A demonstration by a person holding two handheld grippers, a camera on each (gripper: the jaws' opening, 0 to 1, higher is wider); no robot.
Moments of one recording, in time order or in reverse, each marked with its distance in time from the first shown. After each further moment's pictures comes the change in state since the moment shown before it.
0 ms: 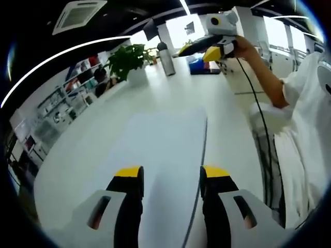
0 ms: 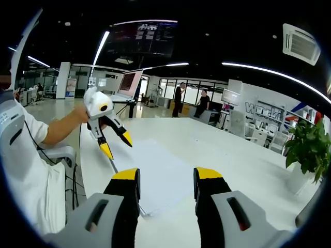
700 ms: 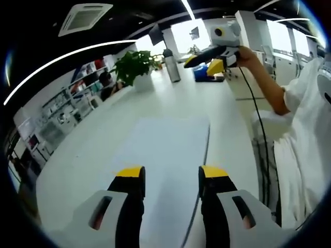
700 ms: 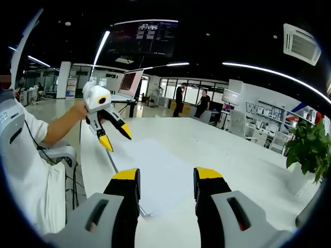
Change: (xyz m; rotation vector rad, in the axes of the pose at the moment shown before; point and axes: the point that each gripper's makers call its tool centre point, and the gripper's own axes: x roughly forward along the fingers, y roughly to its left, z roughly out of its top) left arm -0.019 0.008 0.015 -0.008 -0.044 0.045; right arm 0.002 0.000 0.001 -0.002 0.003 0.005
